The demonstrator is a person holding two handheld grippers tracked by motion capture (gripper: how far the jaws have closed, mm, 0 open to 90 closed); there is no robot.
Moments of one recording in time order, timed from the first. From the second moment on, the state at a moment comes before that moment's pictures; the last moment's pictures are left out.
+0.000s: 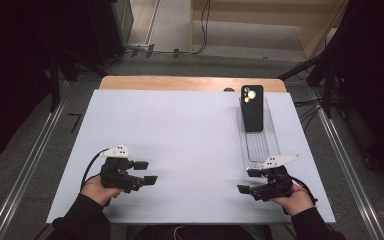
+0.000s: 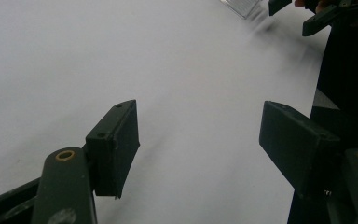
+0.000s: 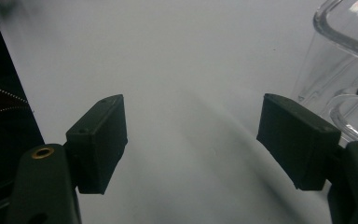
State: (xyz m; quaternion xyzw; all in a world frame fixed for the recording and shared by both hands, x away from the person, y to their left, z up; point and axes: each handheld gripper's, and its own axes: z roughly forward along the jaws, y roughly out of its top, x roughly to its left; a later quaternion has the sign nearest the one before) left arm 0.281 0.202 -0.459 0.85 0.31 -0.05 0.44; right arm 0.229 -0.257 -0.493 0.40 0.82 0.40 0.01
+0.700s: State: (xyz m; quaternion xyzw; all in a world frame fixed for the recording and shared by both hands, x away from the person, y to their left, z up) left arm 0.282 0.202 -0.461 0.85 0.30 -0.05 0.43; right arm 0.231 -0.264 -0.496 0.41 0.82 0.40 0.01
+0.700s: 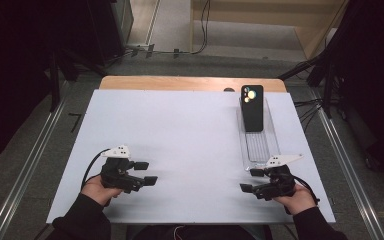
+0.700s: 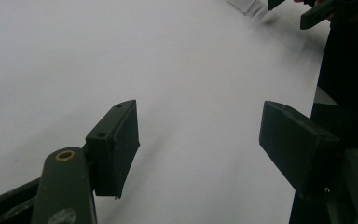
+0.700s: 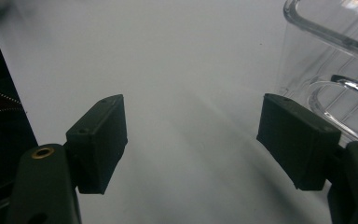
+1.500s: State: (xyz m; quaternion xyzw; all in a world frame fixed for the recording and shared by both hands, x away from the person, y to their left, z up) left arm 0.283 0.202 -0.460 0.85 0.30 -0.05 0.43; right arm 0.230 -0.264 -0.496 0.41 0.82 0.40 0.01
